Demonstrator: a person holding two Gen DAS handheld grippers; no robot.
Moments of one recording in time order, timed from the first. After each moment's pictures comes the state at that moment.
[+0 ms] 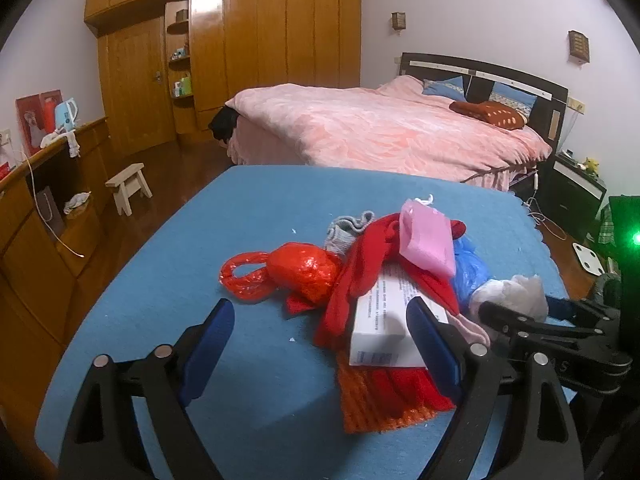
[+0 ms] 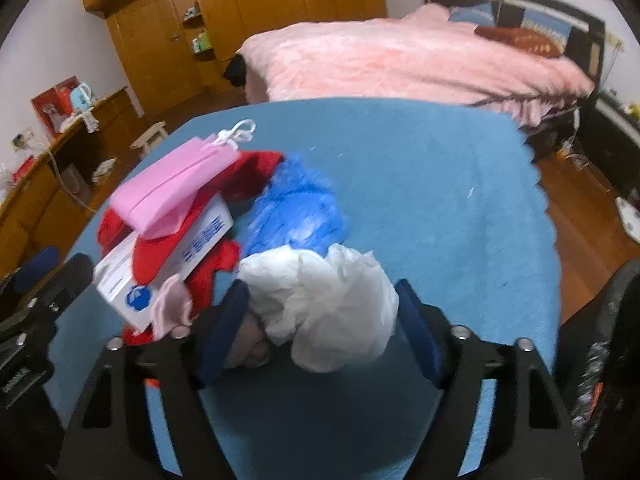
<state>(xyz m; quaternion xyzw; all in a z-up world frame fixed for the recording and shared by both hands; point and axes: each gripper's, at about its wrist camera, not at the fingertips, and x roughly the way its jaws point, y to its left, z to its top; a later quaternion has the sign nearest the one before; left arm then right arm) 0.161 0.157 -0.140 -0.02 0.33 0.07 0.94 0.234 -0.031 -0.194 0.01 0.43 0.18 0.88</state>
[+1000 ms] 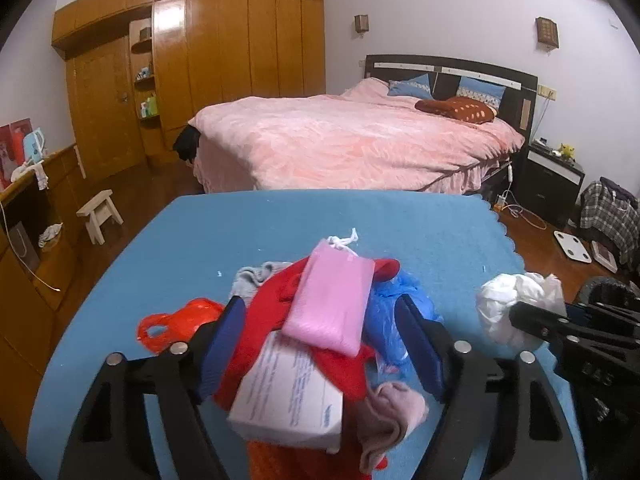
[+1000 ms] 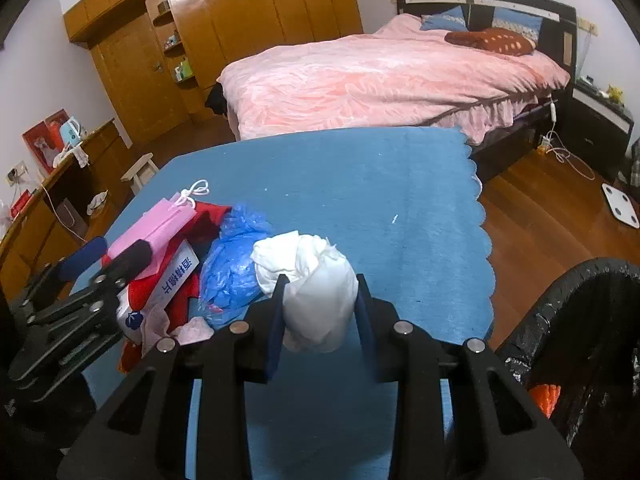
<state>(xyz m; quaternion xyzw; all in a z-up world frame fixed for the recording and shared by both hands) 0.218 0.094 -0.137 0.01 0.31 0.02 0.95 0.233 -0.093 -0.164 0.05 0.40 0.15 0.90</state>
